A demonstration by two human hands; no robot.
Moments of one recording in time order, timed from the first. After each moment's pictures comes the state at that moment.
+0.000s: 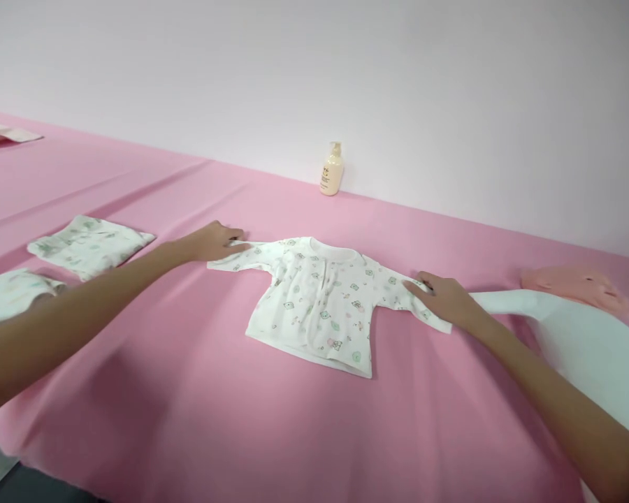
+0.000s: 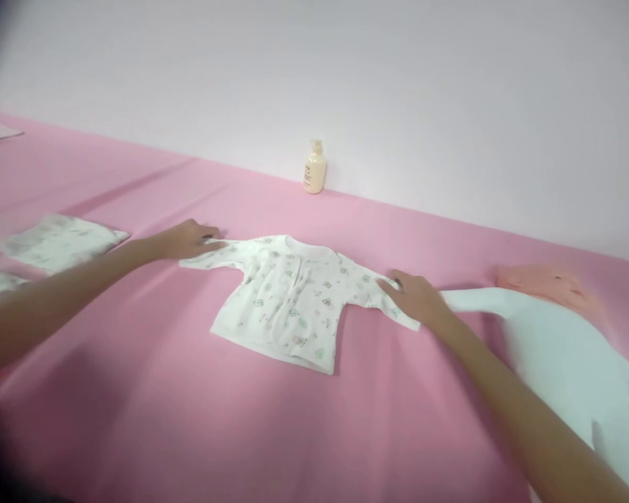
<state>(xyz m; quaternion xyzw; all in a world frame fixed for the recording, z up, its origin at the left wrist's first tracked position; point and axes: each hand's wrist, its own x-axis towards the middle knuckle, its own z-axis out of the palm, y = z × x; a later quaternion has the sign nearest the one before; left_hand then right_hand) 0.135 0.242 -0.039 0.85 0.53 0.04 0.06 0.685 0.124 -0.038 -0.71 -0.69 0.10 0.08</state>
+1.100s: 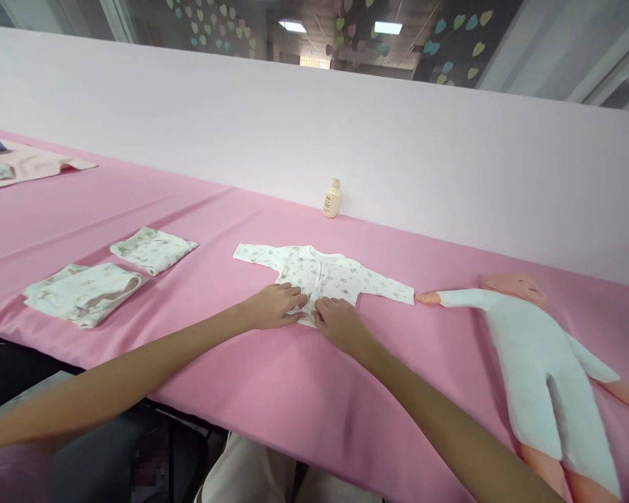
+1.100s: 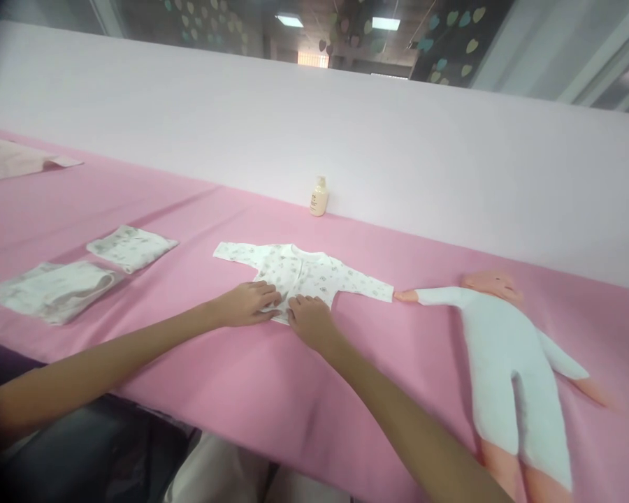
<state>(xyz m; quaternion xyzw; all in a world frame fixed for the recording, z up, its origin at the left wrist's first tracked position) 0.235 0.075 -0.051 0.94 0.31 0.12 0.04 0.471 0.025 -0.039 -0.49 -0.87 0.01 0.07</state>
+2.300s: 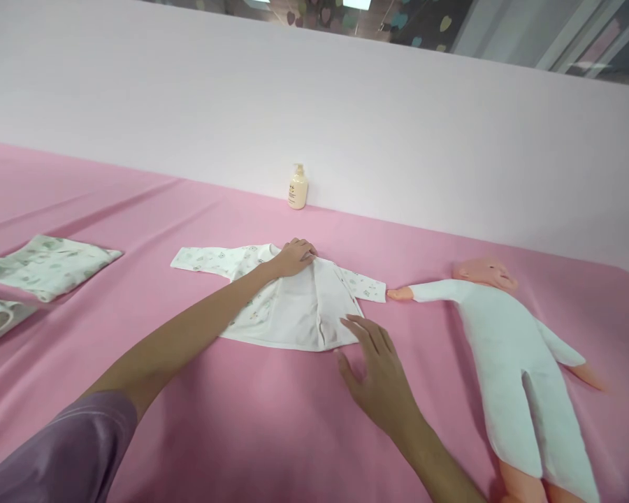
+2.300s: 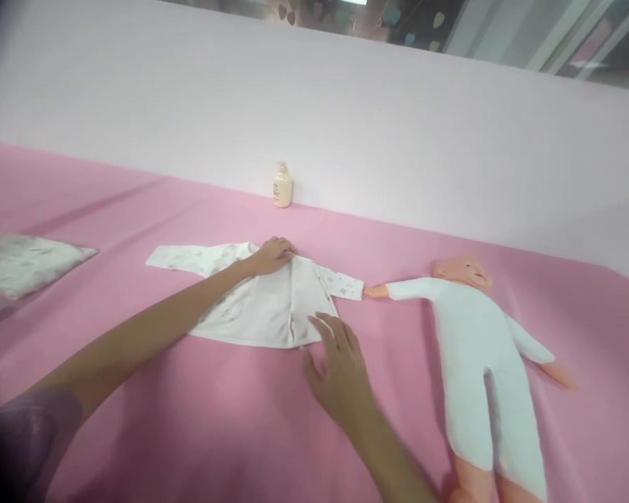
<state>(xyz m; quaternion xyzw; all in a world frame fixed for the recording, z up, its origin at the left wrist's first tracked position) 0.386 0.260 -0.081 0.89 0.36 0.23 0.14 0.591 -0.049 -0.055 -0.57 -0.76 0.02 0.30</state>
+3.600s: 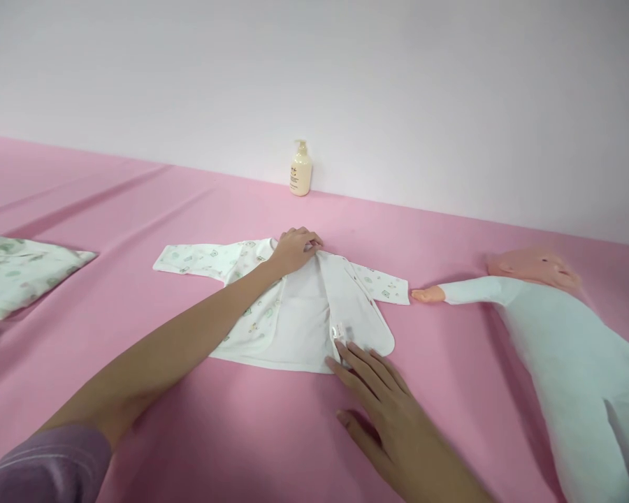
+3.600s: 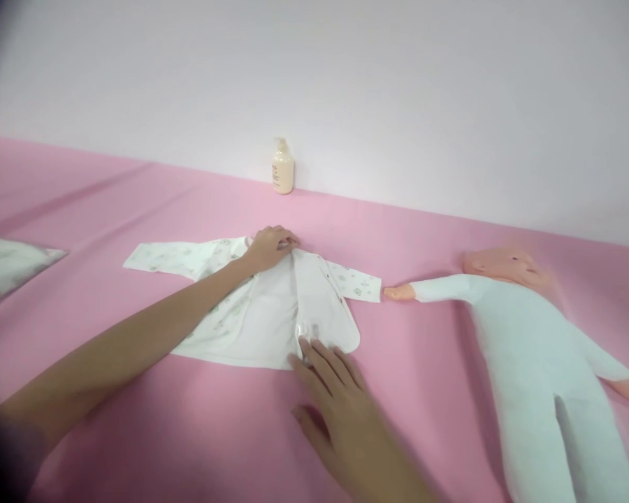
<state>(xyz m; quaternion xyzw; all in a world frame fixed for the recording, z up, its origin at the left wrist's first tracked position) 0.387 0.269 -0.086 0.85 0.44 0.26 0.12 0.591 -0.058 -0.064 -0.52 -0.83 0.11 0.14</state>
